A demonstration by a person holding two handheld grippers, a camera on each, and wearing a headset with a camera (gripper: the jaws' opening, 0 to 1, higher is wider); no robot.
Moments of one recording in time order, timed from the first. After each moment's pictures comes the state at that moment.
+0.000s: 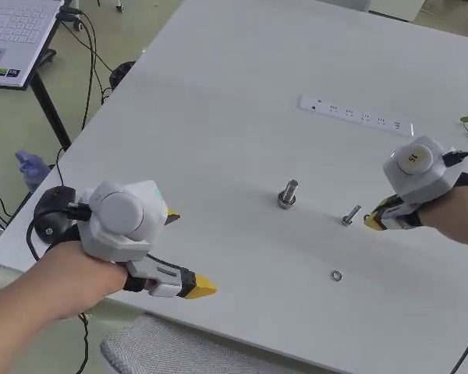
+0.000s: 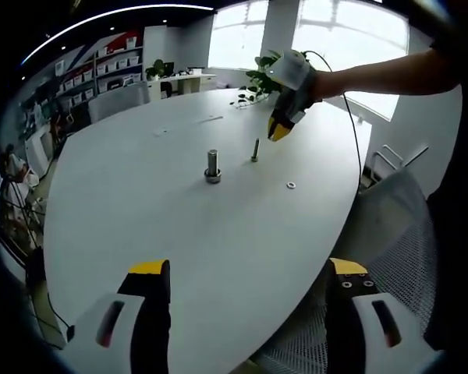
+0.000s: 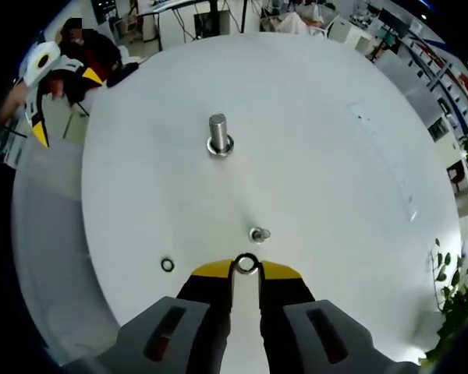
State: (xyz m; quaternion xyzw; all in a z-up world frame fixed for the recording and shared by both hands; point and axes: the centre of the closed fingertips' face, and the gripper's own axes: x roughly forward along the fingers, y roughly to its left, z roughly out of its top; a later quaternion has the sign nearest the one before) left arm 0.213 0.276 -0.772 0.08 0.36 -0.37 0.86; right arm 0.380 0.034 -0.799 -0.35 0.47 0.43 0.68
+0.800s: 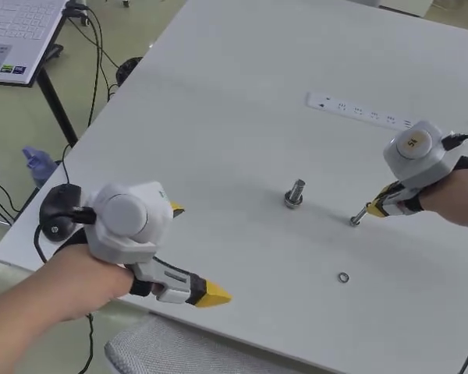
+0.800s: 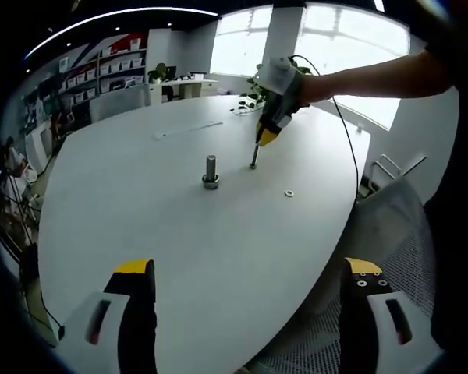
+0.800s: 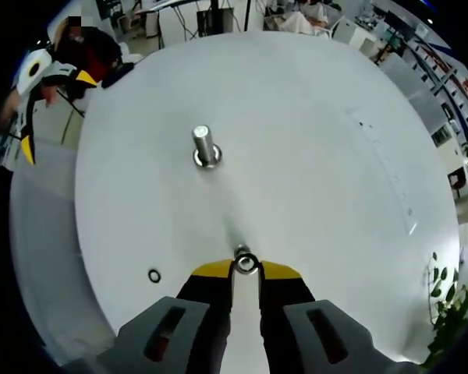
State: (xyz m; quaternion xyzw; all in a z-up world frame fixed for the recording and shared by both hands) left arm 0.217 0.270 -0.773 0.05 0.35 -0.37 0.86; right arm 0.403 0.046 -0.804 -0.36 0.47 0.44 0.67
